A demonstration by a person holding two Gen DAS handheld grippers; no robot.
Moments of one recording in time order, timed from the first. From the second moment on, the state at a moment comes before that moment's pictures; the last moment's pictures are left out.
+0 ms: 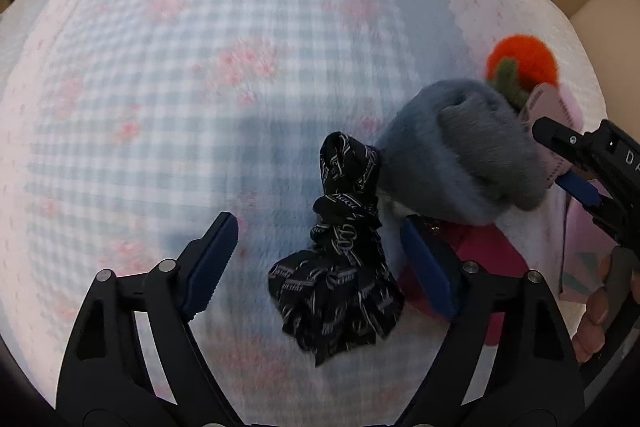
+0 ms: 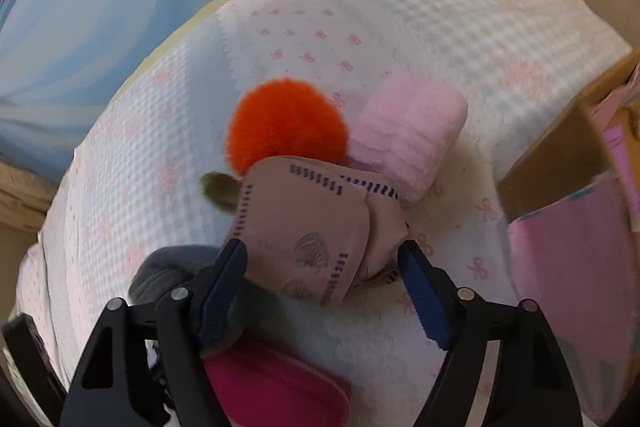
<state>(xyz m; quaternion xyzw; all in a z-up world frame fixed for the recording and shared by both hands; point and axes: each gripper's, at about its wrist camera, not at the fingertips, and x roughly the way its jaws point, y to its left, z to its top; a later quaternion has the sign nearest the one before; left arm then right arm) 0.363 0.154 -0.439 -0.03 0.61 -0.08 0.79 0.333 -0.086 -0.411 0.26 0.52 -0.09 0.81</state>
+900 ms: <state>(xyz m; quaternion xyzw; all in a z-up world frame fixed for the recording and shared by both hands) 0.338 0.152 -0.436 0.02 0.58 -0.07 0.81 0.314 -0.081 -0.400 0.23 0.51 -0.07 0.82</state>
